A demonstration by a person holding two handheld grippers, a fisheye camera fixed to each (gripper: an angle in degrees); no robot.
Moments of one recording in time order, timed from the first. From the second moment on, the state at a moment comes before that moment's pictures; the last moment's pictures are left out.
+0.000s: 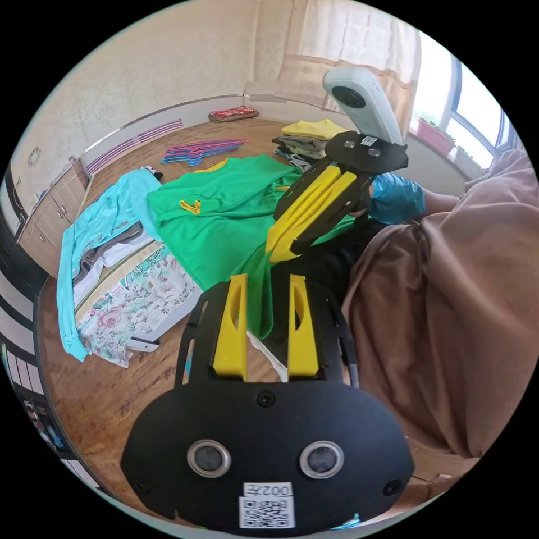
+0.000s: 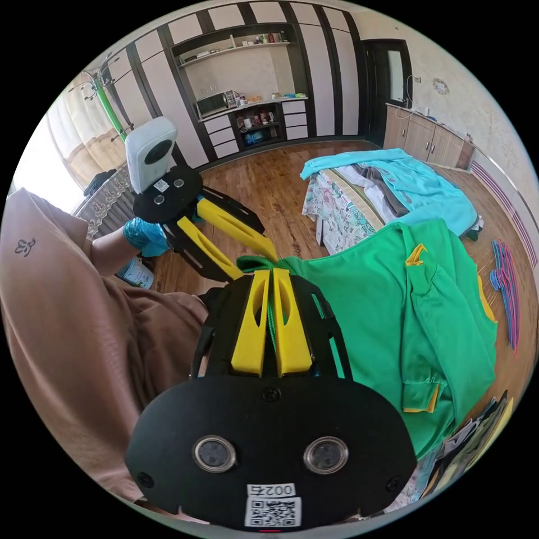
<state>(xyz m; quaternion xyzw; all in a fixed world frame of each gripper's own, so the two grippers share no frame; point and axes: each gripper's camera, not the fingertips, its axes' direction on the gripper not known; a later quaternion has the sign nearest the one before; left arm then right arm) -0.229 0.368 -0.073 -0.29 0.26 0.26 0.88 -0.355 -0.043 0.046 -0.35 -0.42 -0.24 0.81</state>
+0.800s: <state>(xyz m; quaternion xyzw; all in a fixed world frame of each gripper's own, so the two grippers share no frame) -0.241 0.323 -0.114 -0.23 0.19 0.26 0.92 -0.267 0.026 -0.042 -0.42 -0.12 -0.28 0.86</state>
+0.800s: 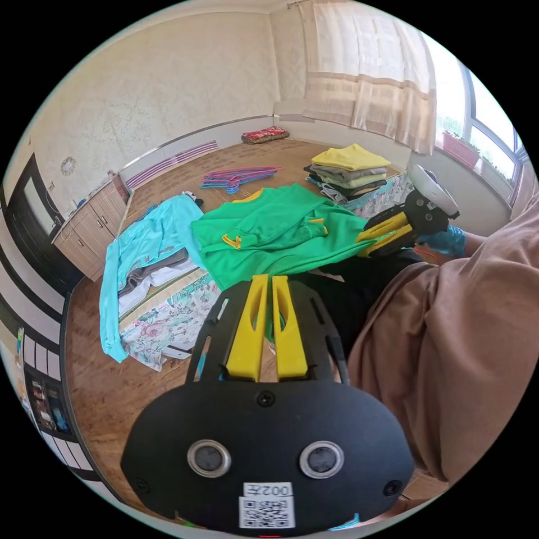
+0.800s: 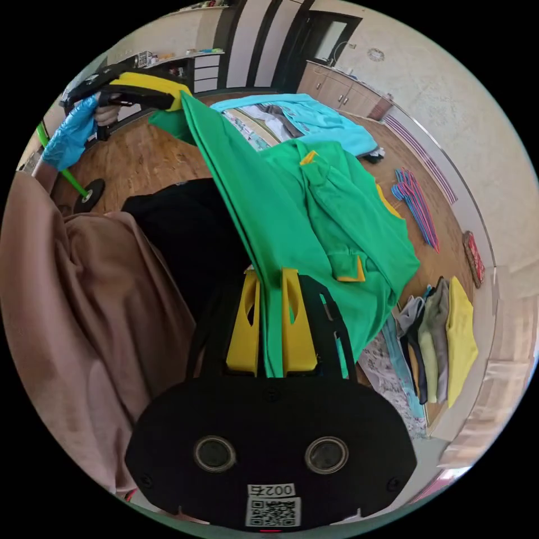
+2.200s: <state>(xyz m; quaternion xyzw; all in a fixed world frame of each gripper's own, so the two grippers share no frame) -0.251 0.359 -0.093 -0.32 0.19 0.28 0.89 -0.108 0.106 -0.150 -0.41 0.06 -0.19 0.89</state>
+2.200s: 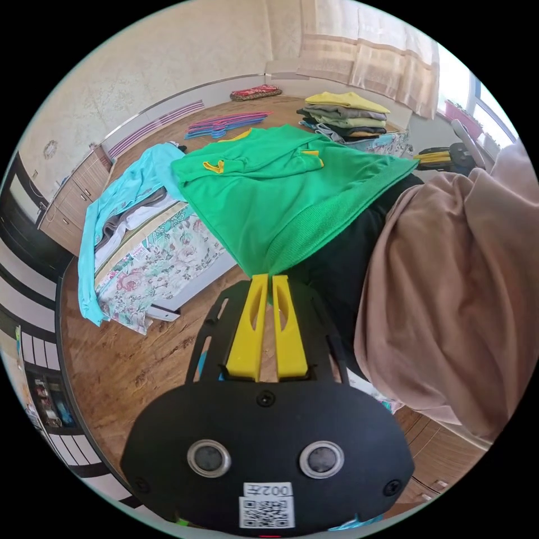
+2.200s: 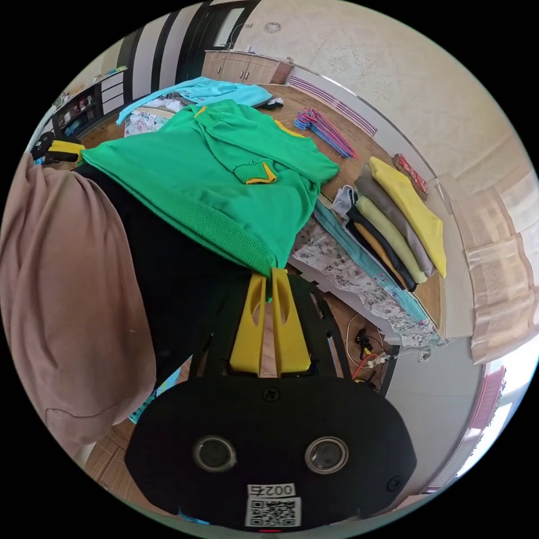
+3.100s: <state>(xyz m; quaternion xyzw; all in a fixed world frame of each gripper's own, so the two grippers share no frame) -0.238 0.144 -0.117 -0.21 0.22 0.39 0.87 -0.029 -0.020 -0.110 -0.24 0.10 -0.22 0.94</state>
